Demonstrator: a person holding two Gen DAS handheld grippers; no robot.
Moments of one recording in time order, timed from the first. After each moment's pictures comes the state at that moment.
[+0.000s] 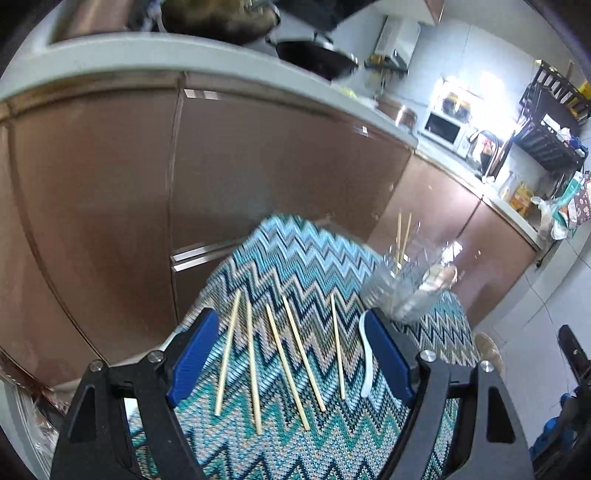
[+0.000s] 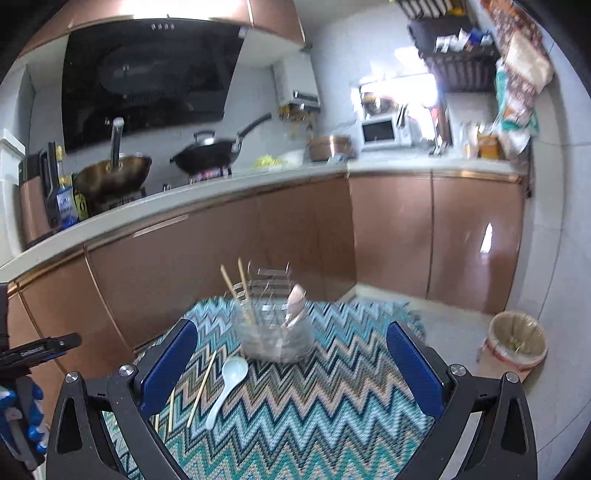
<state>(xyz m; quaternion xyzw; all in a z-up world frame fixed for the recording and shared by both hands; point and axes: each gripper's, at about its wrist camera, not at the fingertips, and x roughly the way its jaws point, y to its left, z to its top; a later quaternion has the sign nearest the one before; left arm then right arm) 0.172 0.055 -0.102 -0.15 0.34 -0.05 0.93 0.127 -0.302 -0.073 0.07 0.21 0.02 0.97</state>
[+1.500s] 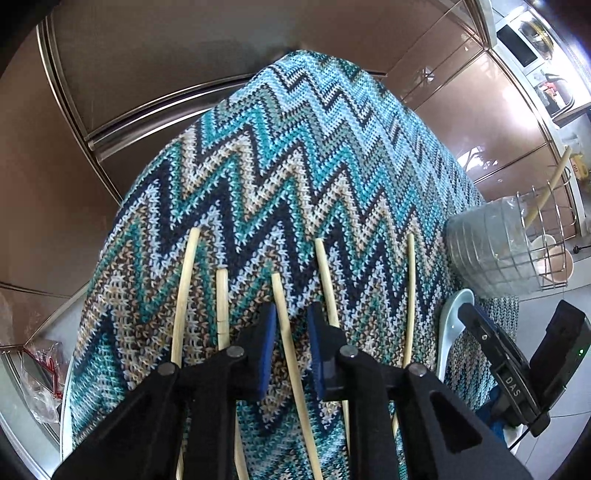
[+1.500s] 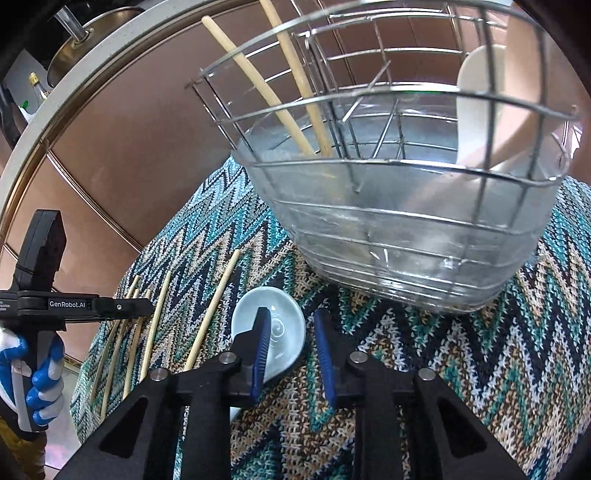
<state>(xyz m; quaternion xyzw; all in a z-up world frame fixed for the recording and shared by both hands) 0.361 0.044 -0.265 -0.17 0.60 -0.06 0.78 0.357 -0.231 -0.269 0.10 0.47 0.20 0.85</state>
